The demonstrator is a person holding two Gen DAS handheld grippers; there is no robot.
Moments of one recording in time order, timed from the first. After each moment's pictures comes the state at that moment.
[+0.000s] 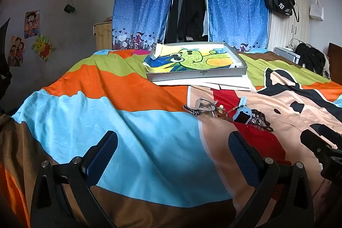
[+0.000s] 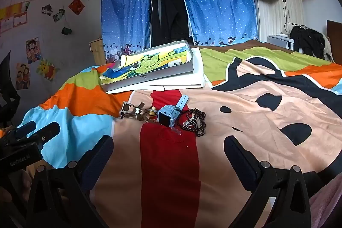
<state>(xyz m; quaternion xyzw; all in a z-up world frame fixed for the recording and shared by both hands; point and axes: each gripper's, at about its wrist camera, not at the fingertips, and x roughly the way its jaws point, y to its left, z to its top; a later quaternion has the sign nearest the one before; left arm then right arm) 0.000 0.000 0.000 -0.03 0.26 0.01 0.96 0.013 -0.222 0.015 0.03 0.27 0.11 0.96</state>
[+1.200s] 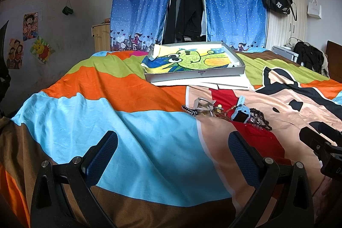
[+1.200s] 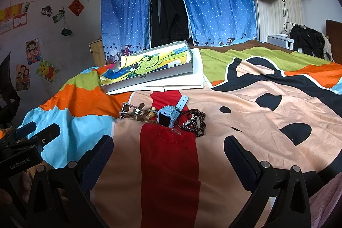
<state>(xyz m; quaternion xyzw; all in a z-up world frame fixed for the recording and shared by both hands) -0.003 -0.004 0.000 -0.02 0.26 0.01 0.97 0.012 -0.223 0.015 0.03 0.27 0.11 0.96</state>
